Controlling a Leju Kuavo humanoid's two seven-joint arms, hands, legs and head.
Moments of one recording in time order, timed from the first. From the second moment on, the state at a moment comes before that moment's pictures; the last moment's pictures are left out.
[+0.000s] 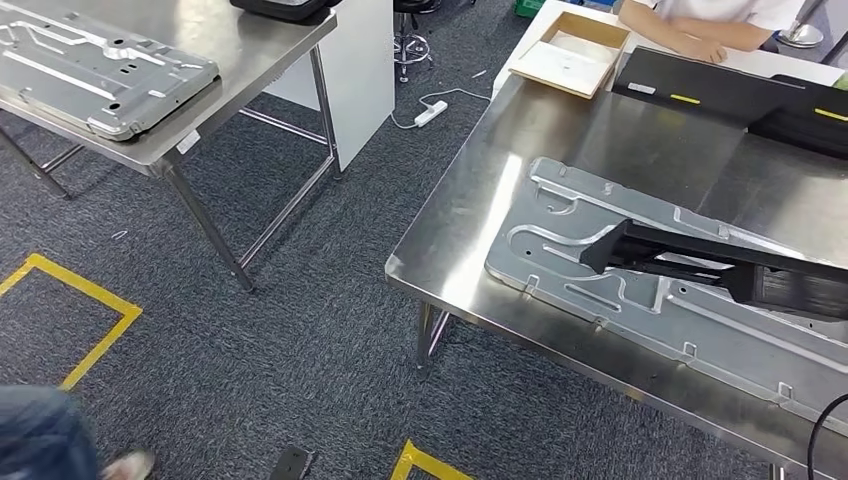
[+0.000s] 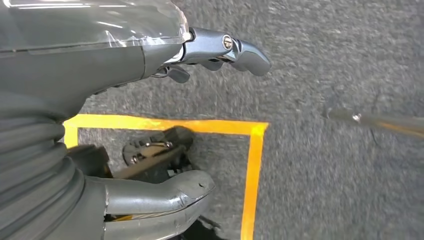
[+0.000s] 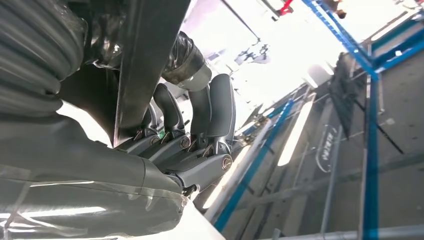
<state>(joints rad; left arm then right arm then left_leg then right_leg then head) -0.12 -0.22 0.61 -0.21 -0.84 0.09 -0.57 -0.32 -0.42 -0.51 -1.32 0.58 -0.52 -0.31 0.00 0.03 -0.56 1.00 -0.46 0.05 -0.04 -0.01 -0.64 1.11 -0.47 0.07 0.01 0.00</state>
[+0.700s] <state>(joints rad) -0.13 -0.22 0.61 -0.21 -0.84 0.07 -0.58 -0.51 -0.58 -0.53 -0.96 0.77 -0.46 -0.27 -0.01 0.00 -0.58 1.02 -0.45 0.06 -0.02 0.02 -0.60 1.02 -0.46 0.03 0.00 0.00</state>
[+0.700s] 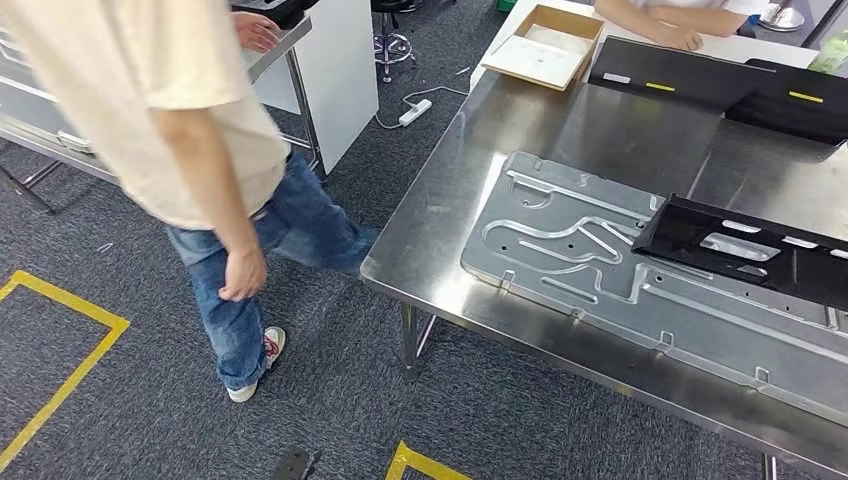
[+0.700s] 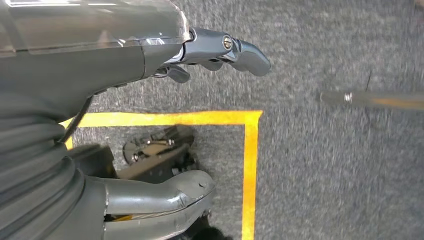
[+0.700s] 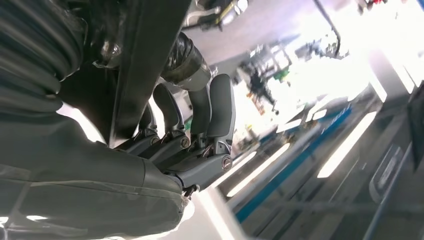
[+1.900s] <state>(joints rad) -0.14 -0.21 0.61 -0.21 -0.84 0.04 -0.58 -0.66 -0.67 -0.47 -0.72 0.83 -0.34 -0.23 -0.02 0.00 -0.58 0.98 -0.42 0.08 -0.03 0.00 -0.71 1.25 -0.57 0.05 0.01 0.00</state>
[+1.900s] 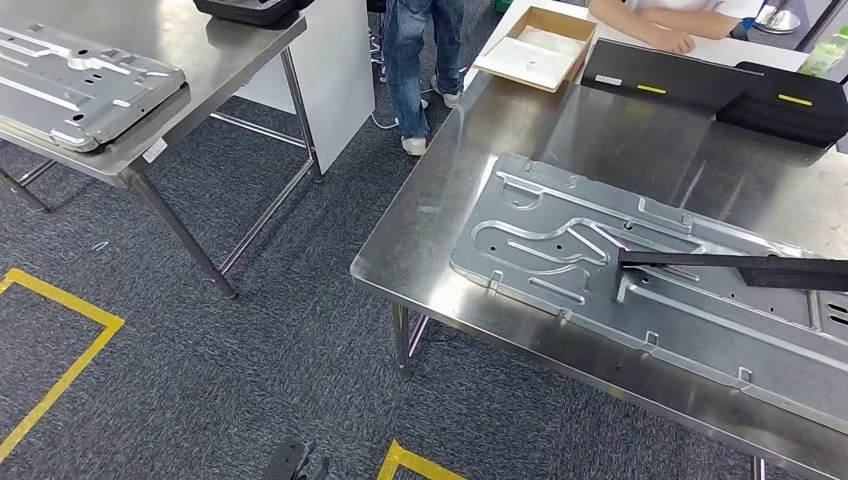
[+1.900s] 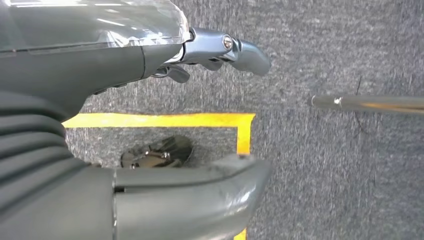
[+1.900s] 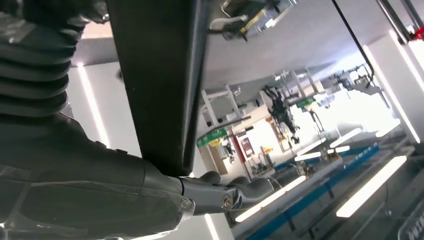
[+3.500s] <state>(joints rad) -0.13 -0.19 0.62 -0.21 -0.84 0.02 -0.59 -0.90 -0.79 -0.47 -0.33 0.61 0.70 -0.08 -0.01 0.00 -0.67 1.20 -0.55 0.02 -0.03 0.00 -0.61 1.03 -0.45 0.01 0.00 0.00</state>
